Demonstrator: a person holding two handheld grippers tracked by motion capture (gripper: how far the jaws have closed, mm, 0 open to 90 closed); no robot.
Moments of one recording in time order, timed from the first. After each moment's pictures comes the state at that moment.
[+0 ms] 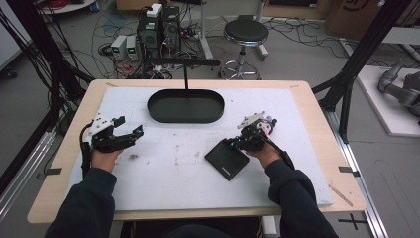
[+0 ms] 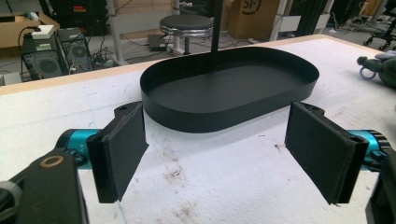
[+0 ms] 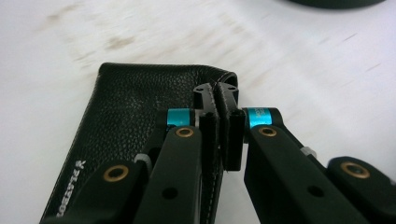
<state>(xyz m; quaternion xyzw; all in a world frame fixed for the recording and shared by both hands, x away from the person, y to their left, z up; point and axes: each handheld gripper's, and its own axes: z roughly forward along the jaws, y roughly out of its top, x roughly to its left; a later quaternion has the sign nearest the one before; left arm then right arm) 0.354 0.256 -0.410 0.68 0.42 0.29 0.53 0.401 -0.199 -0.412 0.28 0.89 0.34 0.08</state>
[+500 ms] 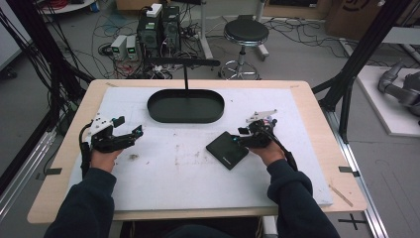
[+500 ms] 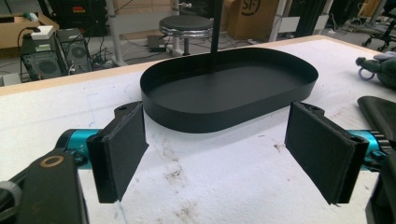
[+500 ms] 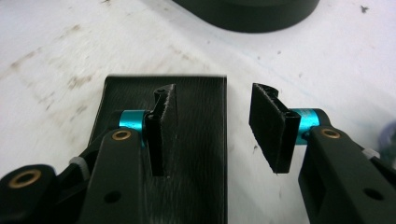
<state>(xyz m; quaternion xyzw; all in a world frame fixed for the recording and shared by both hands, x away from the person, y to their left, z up) 0.353 0.257 -0.411 0.68 0.42 0.29 0.53 0.398 -0.221 -0.409 0.35 0.85 0.38 0.12</state>
